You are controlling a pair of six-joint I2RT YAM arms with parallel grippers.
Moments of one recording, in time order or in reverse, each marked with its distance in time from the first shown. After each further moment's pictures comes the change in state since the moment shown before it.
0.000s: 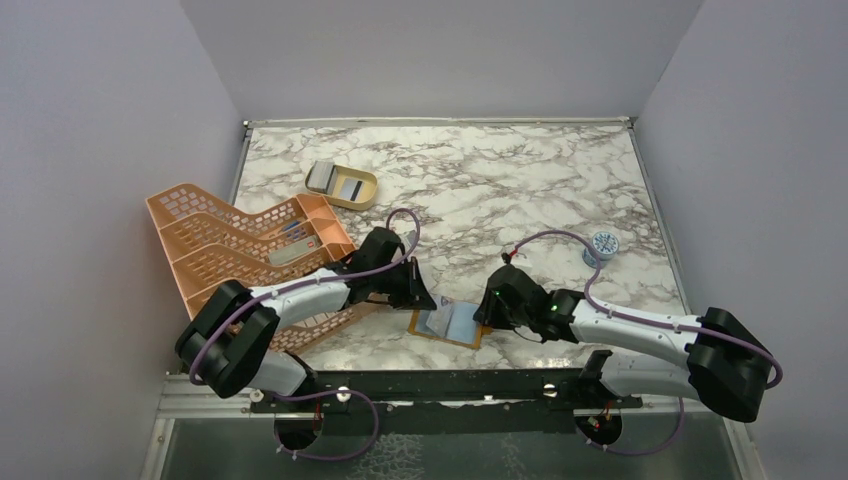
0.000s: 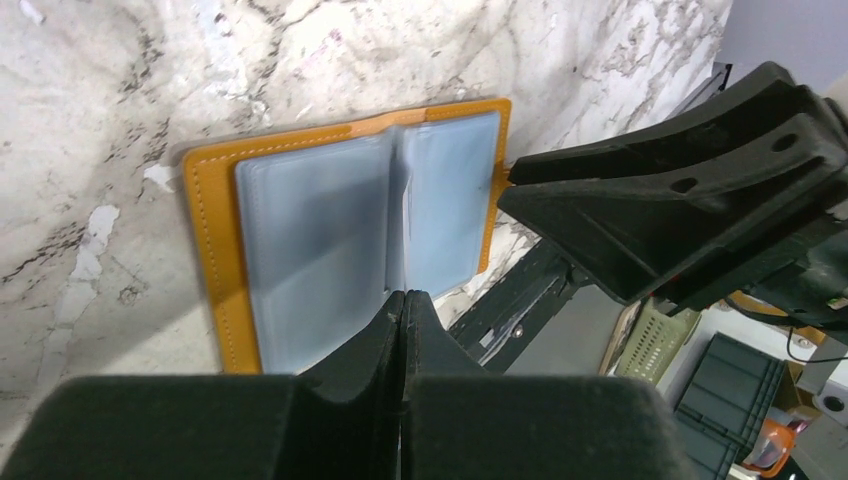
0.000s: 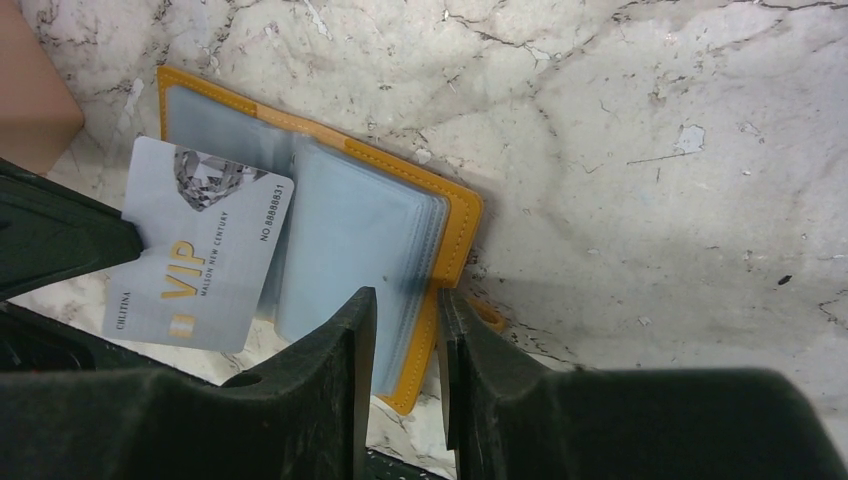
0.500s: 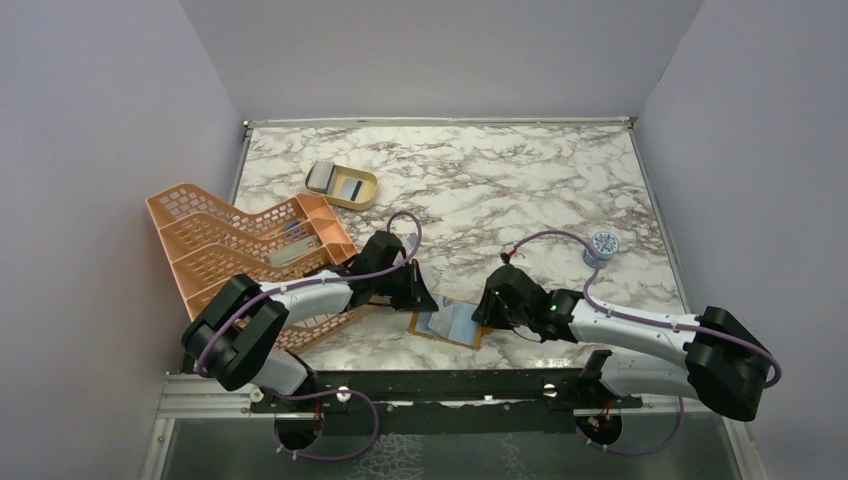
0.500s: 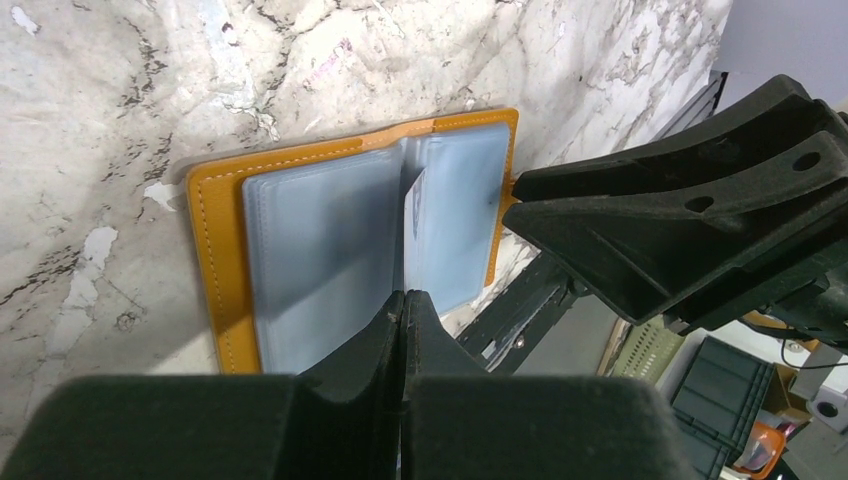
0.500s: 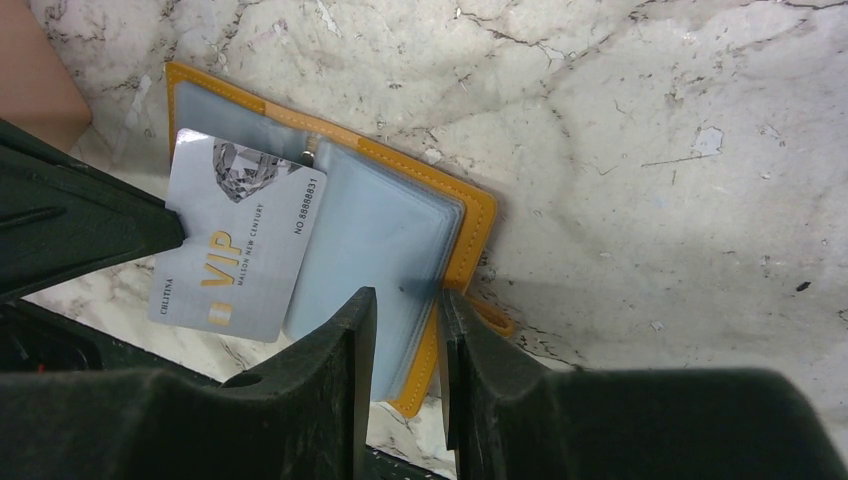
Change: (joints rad) left arm -0.006 0.040 -0.044 0.098 -0.003 -0.037; right arm 0.000 0.009 -0.002 0.019 -0.012 0.000
